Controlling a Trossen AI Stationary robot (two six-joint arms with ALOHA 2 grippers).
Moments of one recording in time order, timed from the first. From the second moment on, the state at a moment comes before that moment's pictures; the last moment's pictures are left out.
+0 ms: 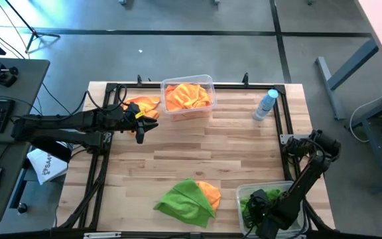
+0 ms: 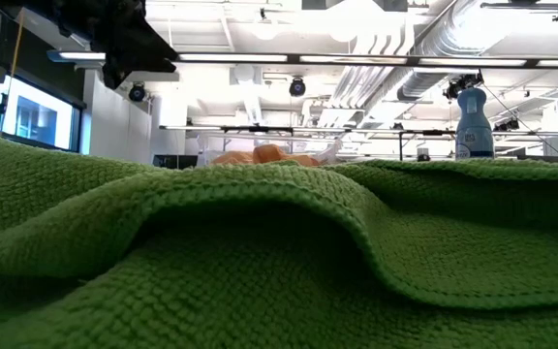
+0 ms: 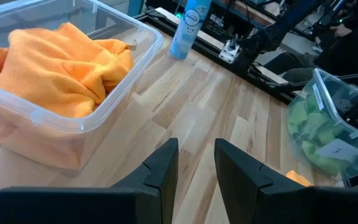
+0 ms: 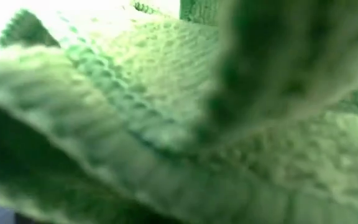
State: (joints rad) left arm 0.09 0.75 0.62 -0.26 -0.16 -0.45; right arm 1.02 1.85 1.18 -0.83 0.06 2.19
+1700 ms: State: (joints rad) left arm 0.09 0.75 0.62 -0.26 -0.14 -0.50; right arm 1.10 1.85 1.30 -1.08 0.09 2.20
